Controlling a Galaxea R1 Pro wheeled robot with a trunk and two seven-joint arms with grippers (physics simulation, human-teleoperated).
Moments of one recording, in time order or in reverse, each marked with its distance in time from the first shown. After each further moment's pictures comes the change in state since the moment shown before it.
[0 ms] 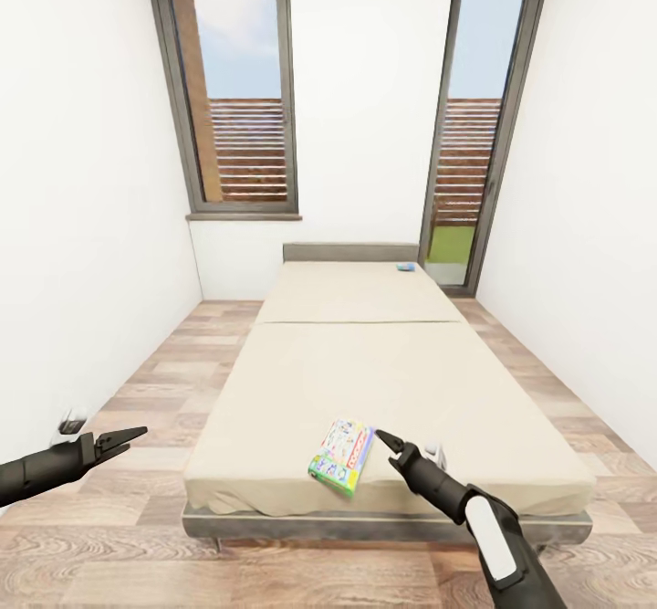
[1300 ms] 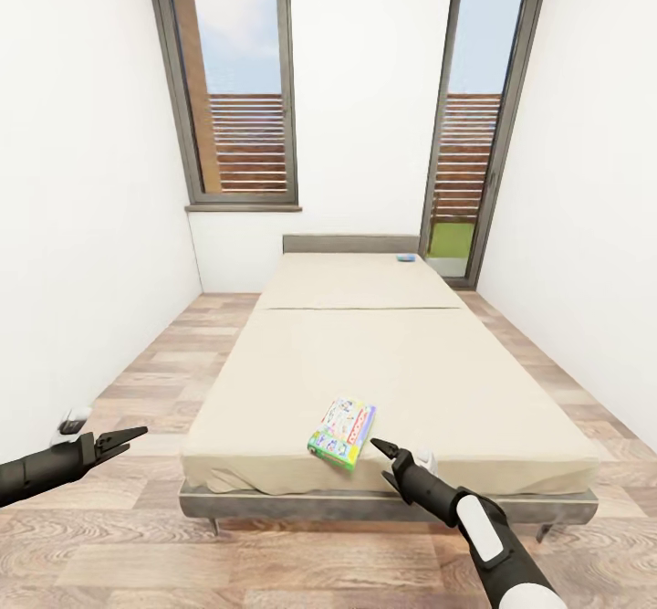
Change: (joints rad) left arm 0.000 -0.001 0.000 0.000 0.000 -0.001 0.000; right arm -0.104 -0.015 -0.031 0.263 -0.004 -0.001 0.001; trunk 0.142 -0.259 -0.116
